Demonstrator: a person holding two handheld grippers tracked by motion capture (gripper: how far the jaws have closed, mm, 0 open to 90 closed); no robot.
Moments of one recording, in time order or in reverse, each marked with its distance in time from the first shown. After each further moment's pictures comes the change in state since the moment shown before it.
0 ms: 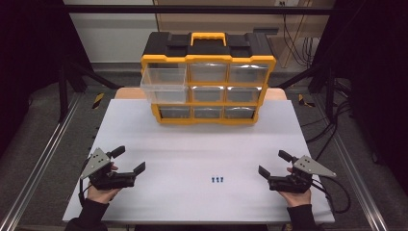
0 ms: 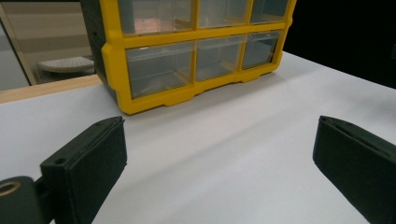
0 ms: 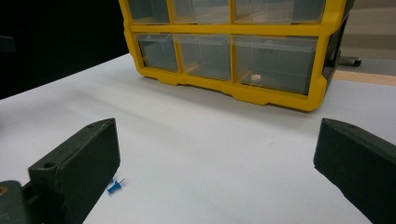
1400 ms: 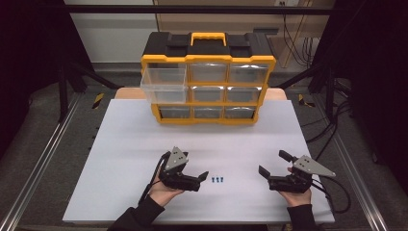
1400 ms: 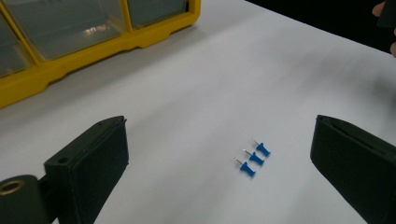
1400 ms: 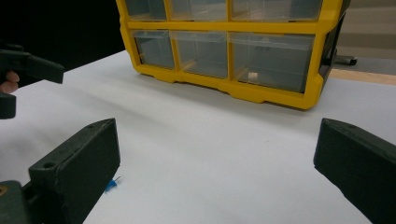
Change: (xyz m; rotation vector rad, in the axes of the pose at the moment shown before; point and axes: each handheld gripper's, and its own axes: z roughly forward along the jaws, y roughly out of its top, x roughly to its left) left arm -0.123 0.013 0.120 0.267 -0.162 0.065; right arm -0.001 -0.001 0.001 0.010 -0.012 -0.021
